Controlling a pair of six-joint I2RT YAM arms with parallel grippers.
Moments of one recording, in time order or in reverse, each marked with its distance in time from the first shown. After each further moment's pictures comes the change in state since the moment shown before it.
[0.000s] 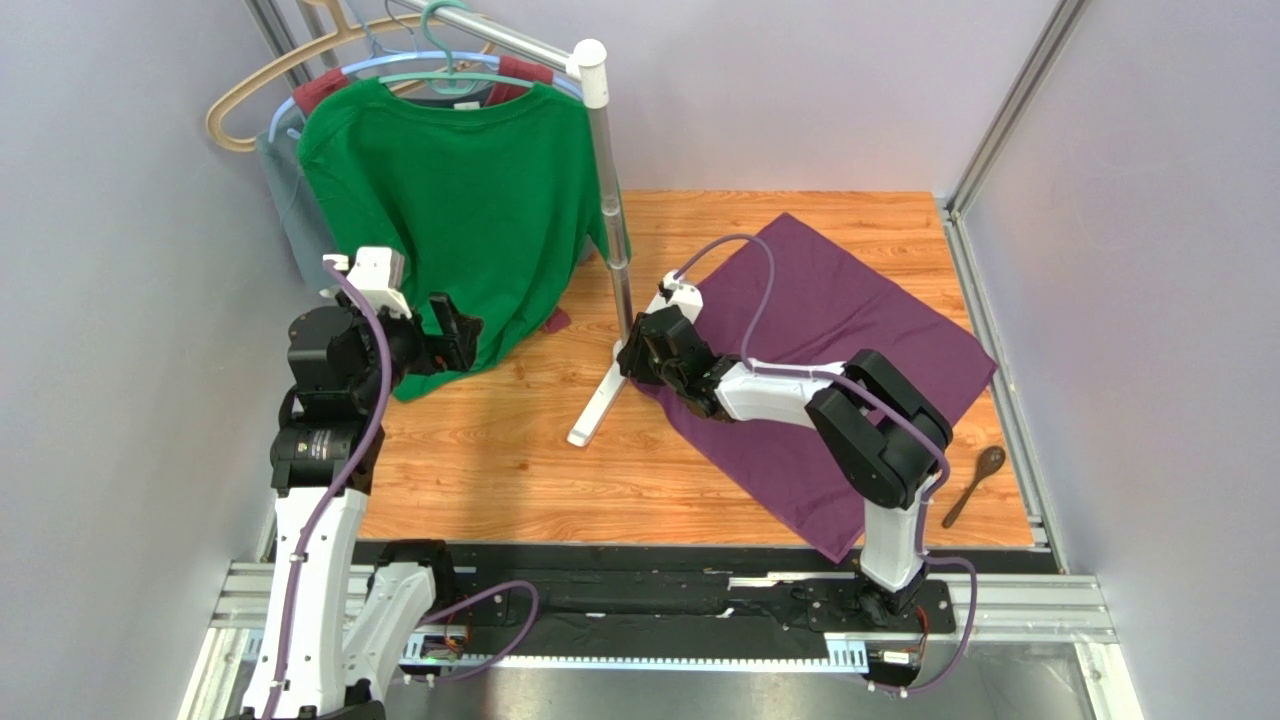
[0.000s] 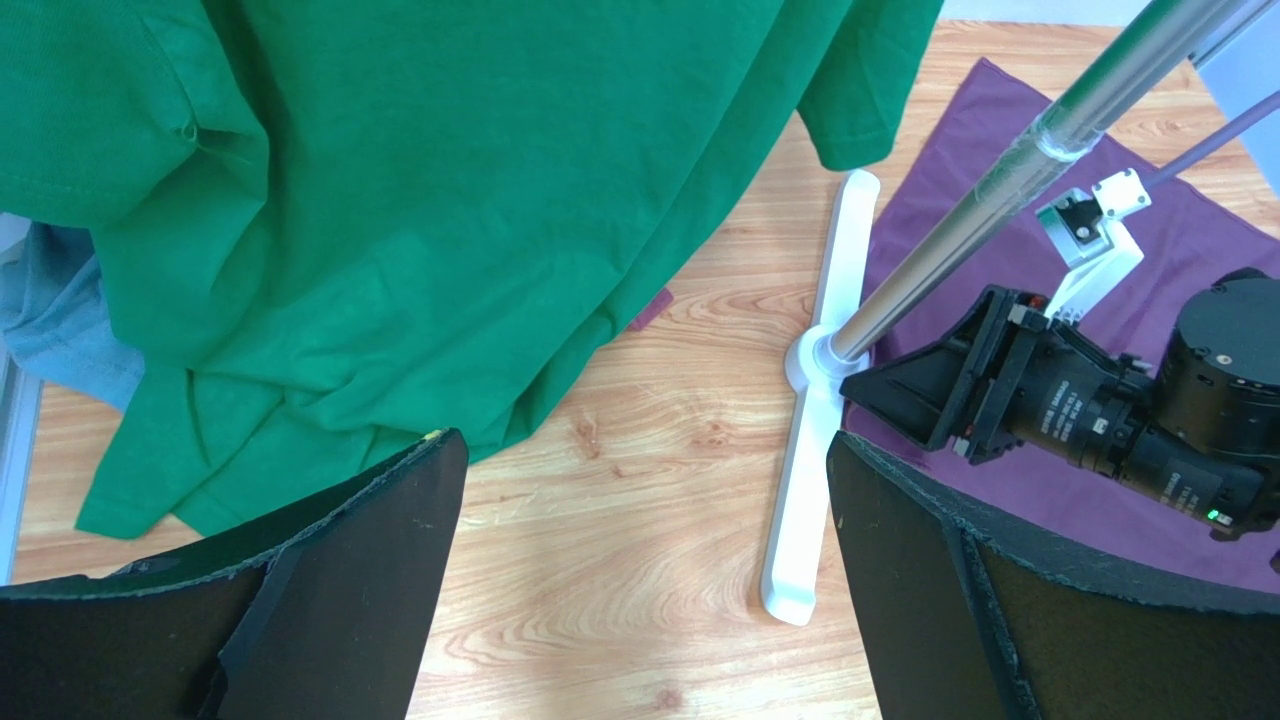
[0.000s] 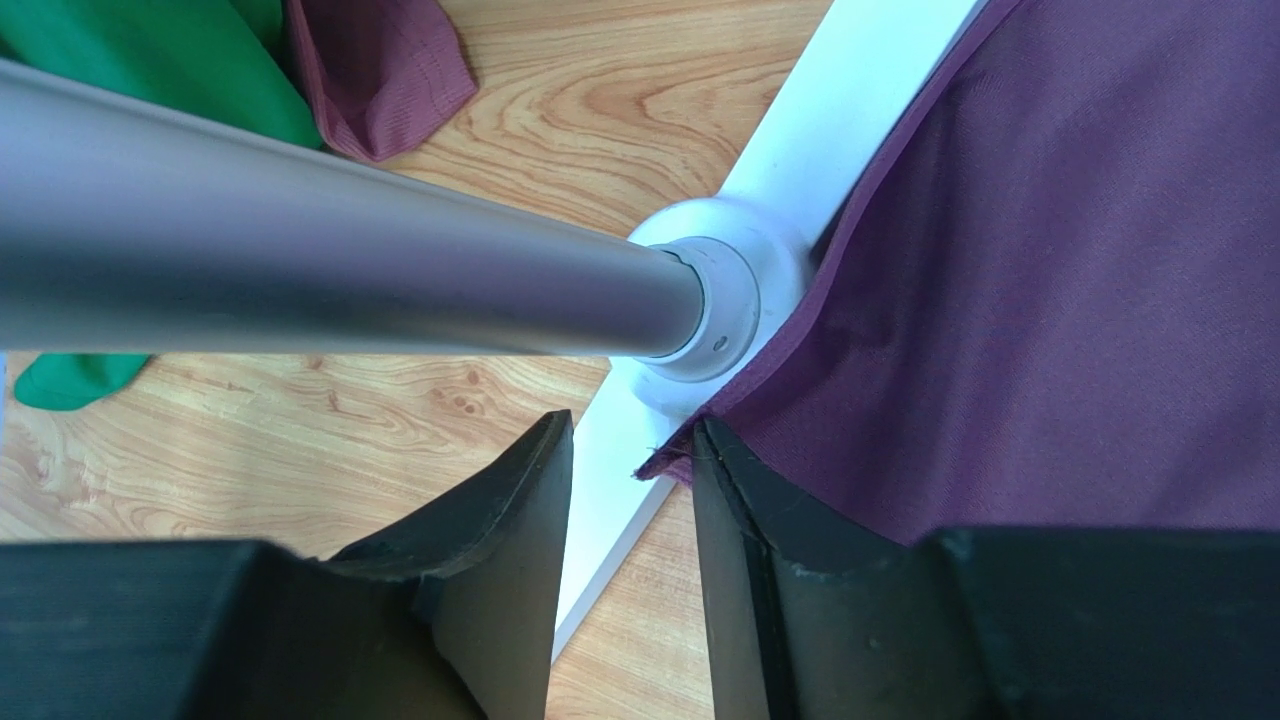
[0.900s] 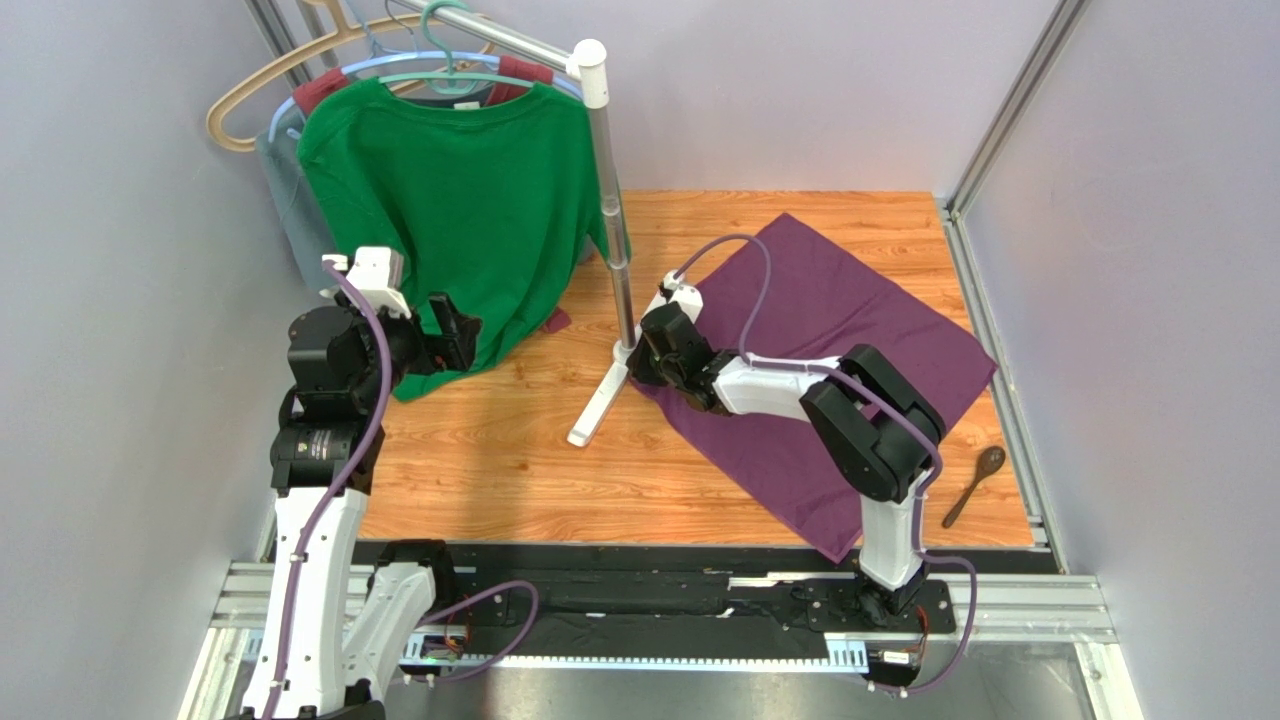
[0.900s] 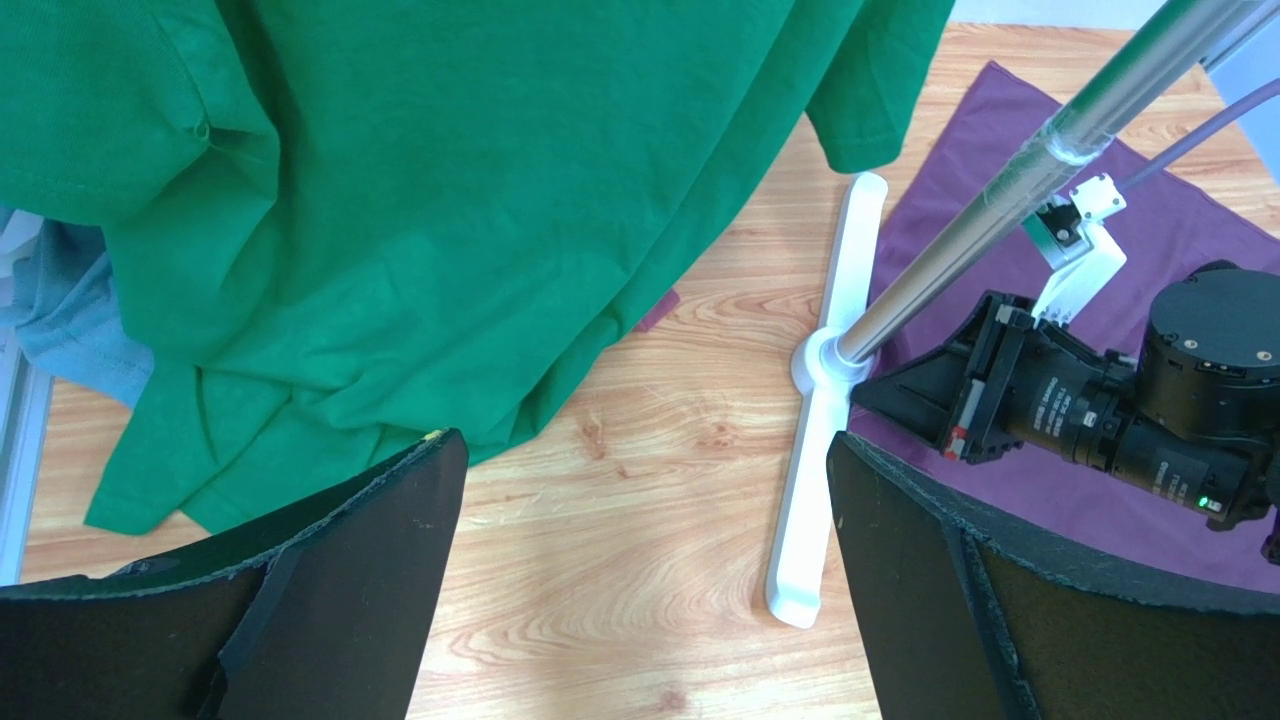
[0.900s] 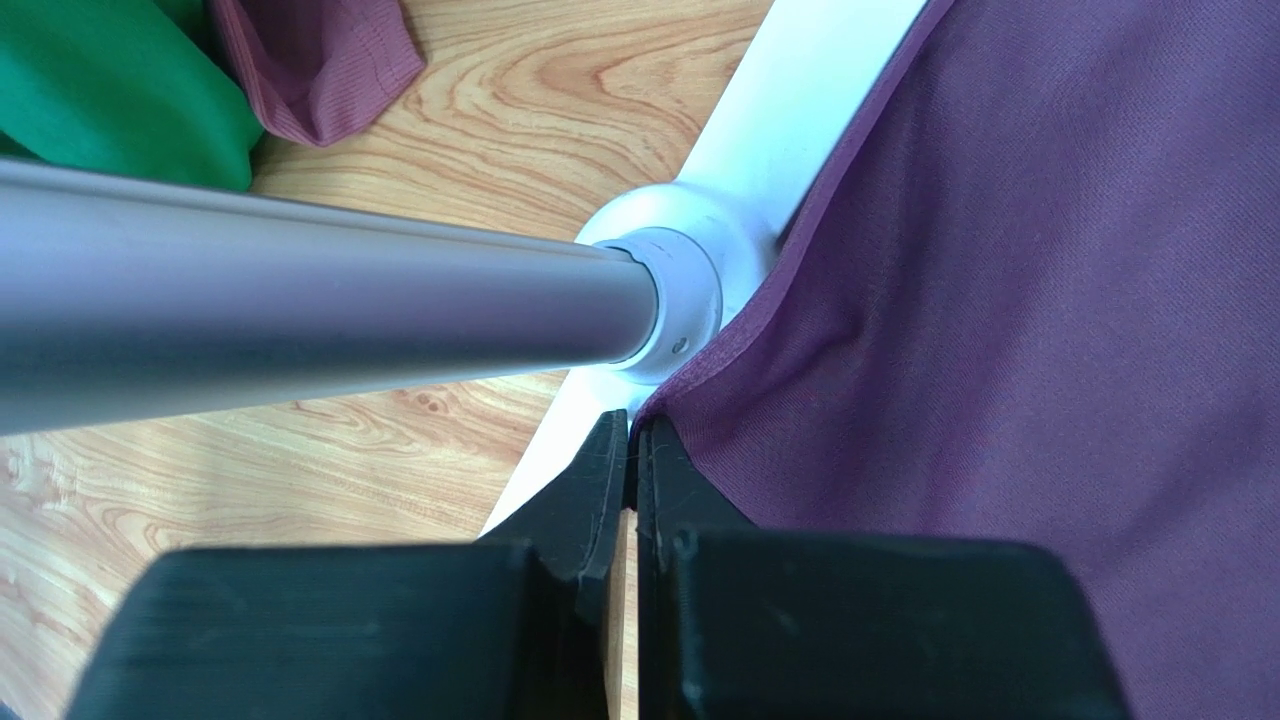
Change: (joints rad) left arm 0.000 0.000 0.000 0.000 -0.011 0.000; right arm -0.024 0.035 0.036 -0.059 -0.034 0.015
